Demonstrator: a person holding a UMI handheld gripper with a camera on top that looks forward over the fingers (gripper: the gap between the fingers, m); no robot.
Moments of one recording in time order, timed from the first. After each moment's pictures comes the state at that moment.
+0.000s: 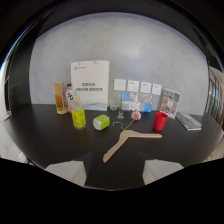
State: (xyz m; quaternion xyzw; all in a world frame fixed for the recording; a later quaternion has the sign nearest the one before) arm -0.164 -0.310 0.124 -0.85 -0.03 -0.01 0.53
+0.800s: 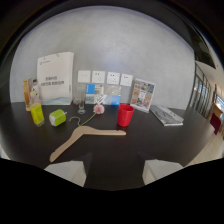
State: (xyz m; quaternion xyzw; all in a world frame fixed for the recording) arm -0.007 -0.281 0.095 -0.86 0.04 -0.10 0.51
